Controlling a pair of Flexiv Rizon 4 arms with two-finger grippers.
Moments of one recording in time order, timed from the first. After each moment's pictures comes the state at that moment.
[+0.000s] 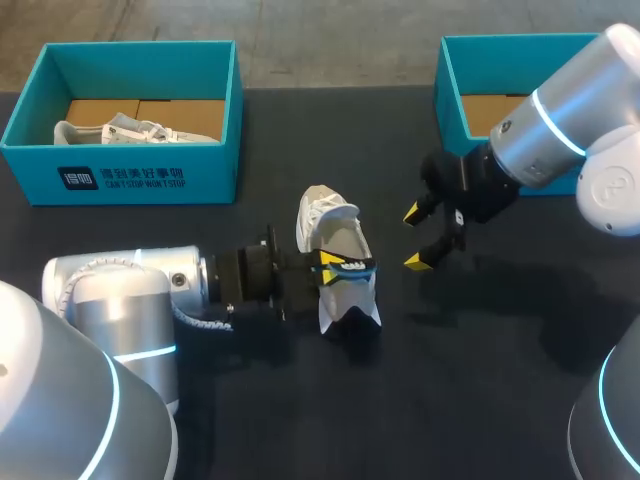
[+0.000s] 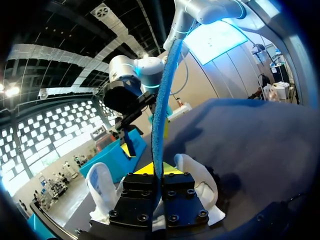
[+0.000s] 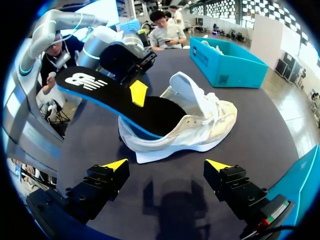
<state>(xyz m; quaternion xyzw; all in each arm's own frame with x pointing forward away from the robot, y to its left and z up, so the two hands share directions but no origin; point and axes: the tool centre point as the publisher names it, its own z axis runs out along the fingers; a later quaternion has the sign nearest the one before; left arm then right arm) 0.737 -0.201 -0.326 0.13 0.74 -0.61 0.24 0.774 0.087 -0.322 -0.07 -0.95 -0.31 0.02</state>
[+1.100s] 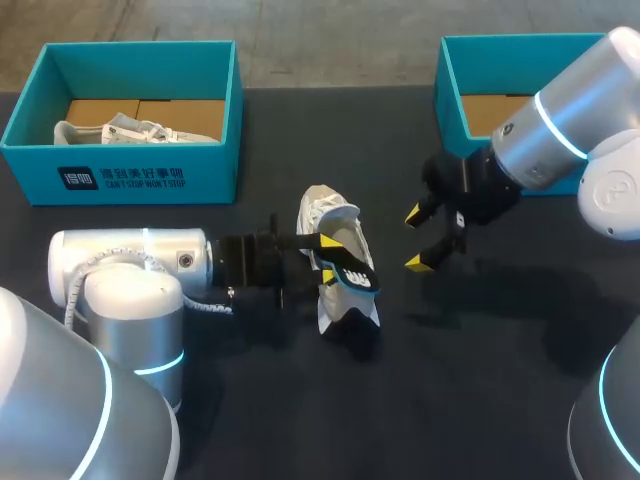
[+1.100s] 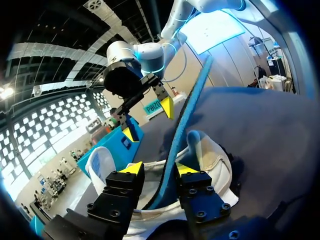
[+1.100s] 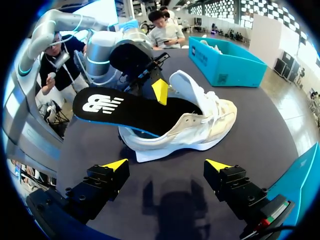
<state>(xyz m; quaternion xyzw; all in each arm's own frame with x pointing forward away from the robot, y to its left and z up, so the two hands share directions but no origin) 0.761 -0.200 -0.340 0.15 0.77 -0.58 0.23 0.772 0.086 -0.324 -0.07 -0.95 -0.31 0.02</state>
